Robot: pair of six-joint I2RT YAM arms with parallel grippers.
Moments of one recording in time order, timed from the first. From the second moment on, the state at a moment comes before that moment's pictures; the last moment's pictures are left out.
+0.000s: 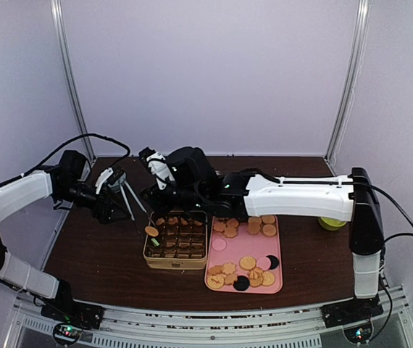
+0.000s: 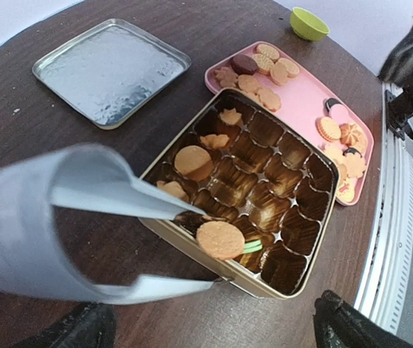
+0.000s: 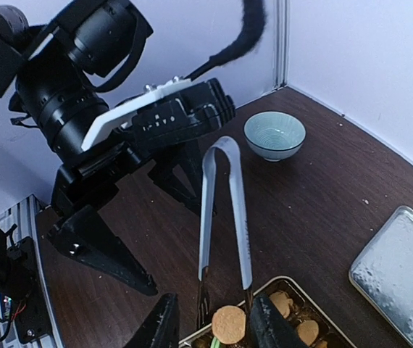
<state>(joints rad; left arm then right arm) -0.12 1.34 0.94 -0.69 0.81 0.58 1.15 2.02 1.76 -0.10 0.14 0.17</state>
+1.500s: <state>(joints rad) -0.03 1.21 0.94 -0.92 0.85 0.73 1.11 2.38 1.98 -0.02 0.11 0.10</state>
